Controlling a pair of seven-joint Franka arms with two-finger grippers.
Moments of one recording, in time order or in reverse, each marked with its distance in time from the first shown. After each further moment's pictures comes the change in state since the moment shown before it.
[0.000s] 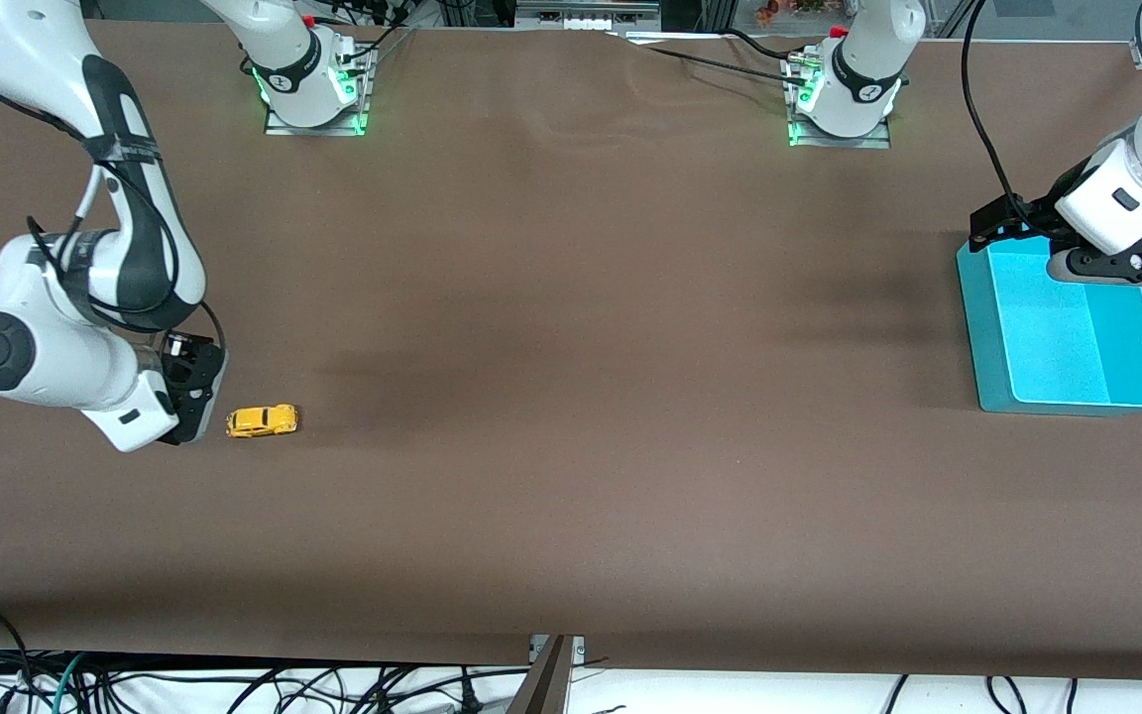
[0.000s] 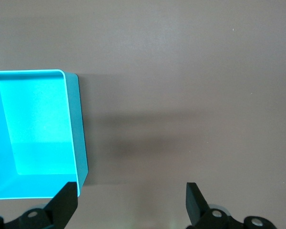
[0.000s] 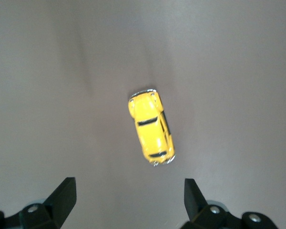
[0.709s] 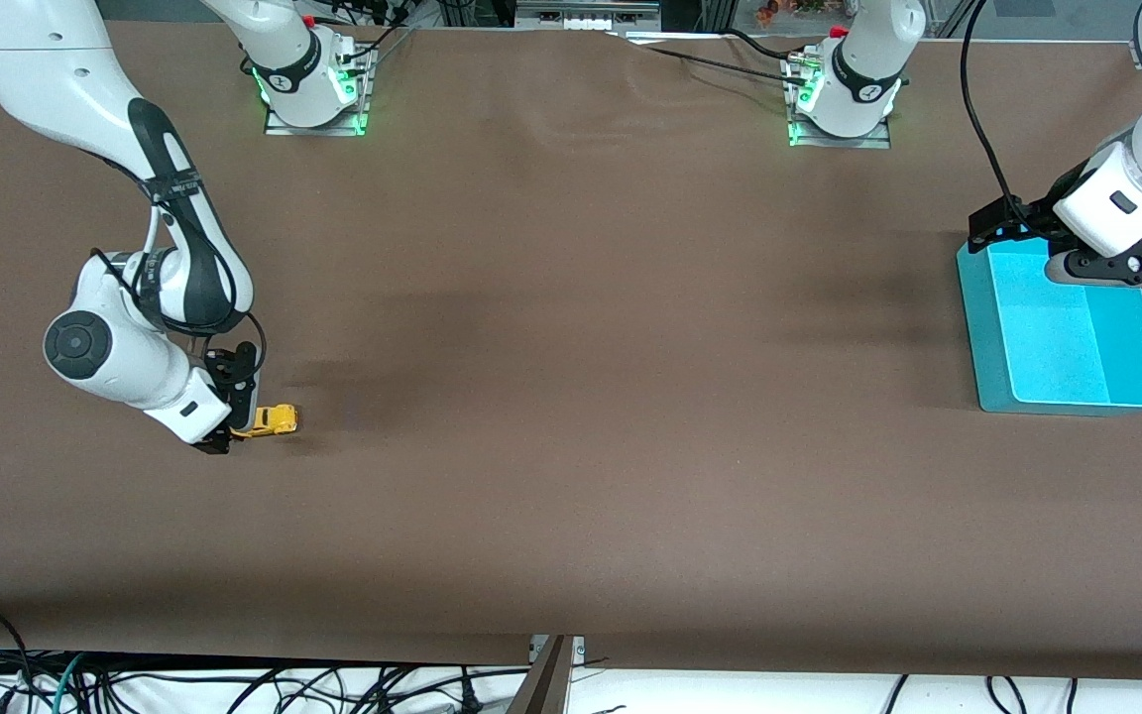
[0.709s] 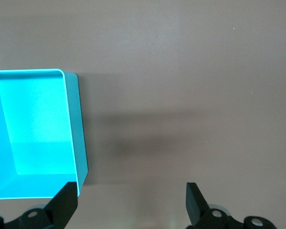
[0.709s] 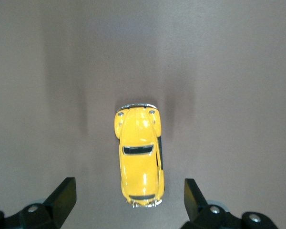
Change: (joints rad) left arm 0.000 0.005 0.000 0.000 0.000 0.000 0.000; right arm 0.001 0.061 0.000 -0.149 0.000 0.307 -0.191
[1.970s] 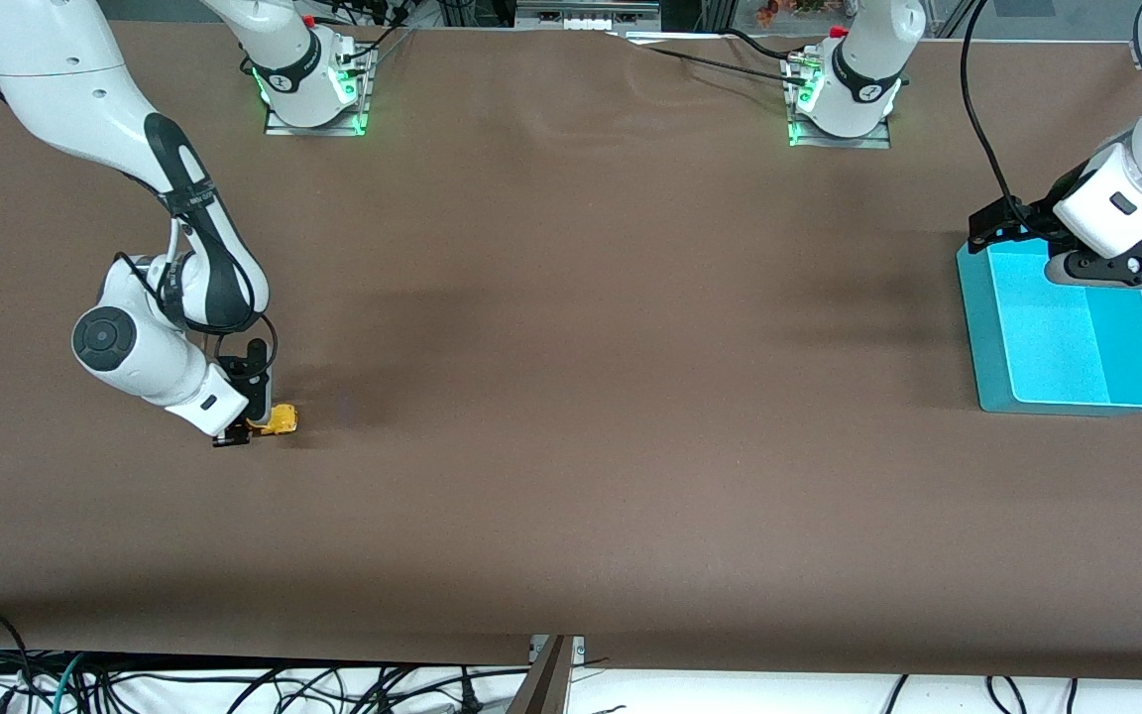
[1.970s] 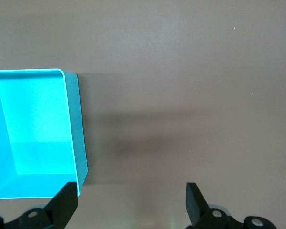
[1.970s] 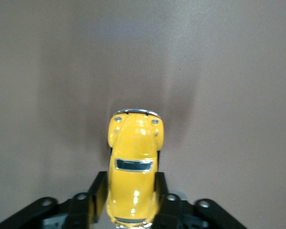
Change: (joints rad) left arm 0.000 0.002 0.001 0.000 0.000 0.000 0.000; right arm -0.001 0.024 0.000 -0.047 0.000 0.122 -0.093
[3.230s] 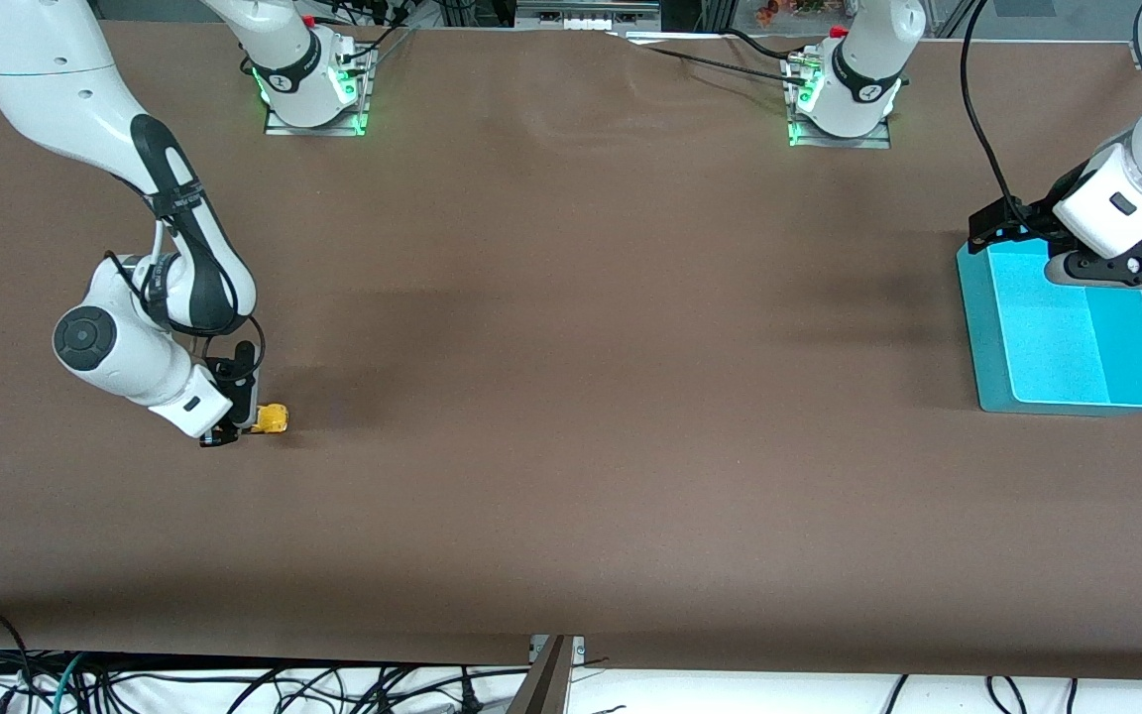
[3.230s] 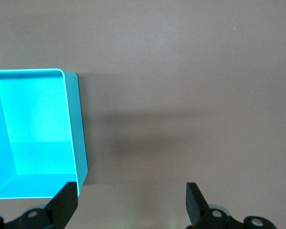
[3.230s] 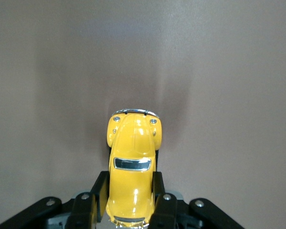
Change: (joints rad) left arm 0.000 0.000 0.000 0.000 0.000 0.000 0.000; right arm -0.033 -0.001 -0.001 0.000 0.025 0.000 0.000
